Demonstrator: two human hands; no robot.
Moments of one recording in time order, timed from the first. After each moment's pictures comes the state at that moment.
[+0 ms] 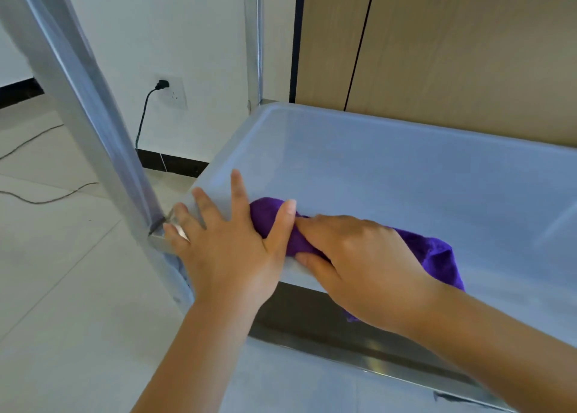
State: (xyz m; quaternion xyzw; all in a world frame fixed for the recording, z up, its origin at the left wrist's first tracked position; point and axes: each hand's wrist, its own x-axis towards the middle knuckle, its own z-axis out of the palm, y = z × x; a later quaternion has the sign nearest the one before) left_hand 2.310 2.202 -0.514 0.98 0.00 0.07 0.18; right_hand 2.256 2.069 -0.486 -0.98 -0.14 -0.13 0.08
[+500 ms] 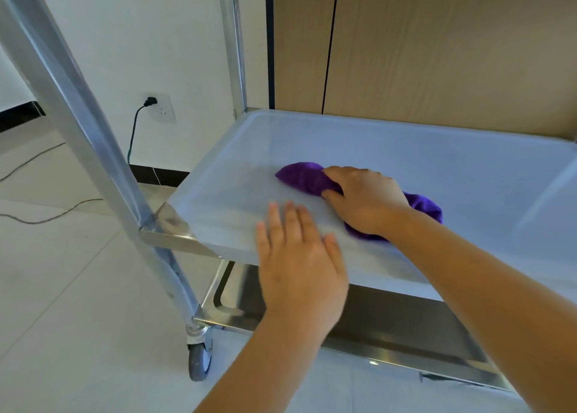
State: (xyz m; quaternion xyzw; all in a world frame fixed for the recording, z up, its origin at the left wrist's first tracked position) left_hand 2.262 2.132 -0.526 0.96 -0.17 0.14 0.18; right_hand 2.306 1.995 -0.485 -0.99 0.03 -0.09 0.06
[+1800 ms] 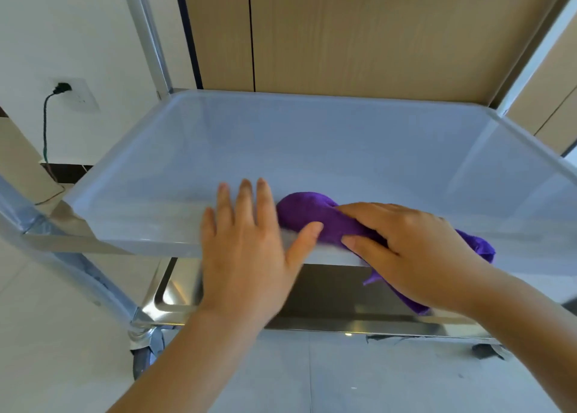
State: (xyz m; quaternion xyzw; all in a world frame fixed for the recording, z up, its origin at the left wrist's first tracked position) left_hand 2.244 2.105 -0.527 0.92 -0.28 0.21 0.14; right_hand 2.153 1.956 -0.477 -0.99 0.03 -0.09 0.13
